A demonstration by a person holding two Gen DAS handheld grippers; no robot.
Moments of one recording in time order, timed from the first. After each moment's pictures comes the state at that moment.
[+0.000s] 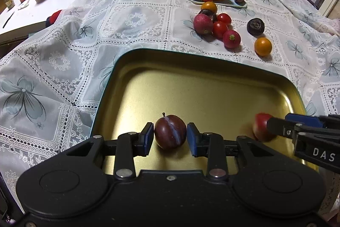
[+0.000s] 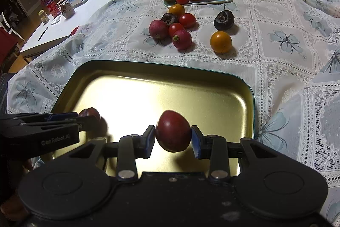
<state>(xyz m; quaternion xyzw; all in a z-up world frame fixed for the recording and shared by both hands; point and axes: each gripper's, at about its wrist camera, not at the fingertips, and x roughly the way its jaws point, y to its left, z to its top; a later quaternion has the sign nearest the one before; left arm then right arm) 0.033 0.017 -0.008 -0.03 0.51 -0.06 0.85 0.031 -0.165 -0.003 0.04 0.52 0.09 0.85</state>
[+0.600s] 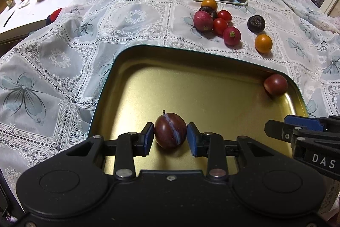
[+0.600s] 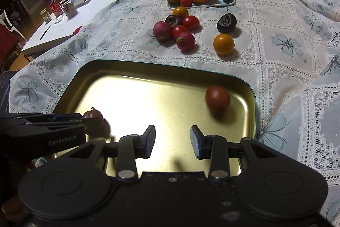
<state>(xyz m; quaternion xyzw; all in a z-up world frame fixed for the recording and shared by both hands) 0.031 0.015 -0.008 -0.03 0.52 -0.06 0.85 0.026 -0.160 -0.001 0.04 0.52 0.10 0.85</state>
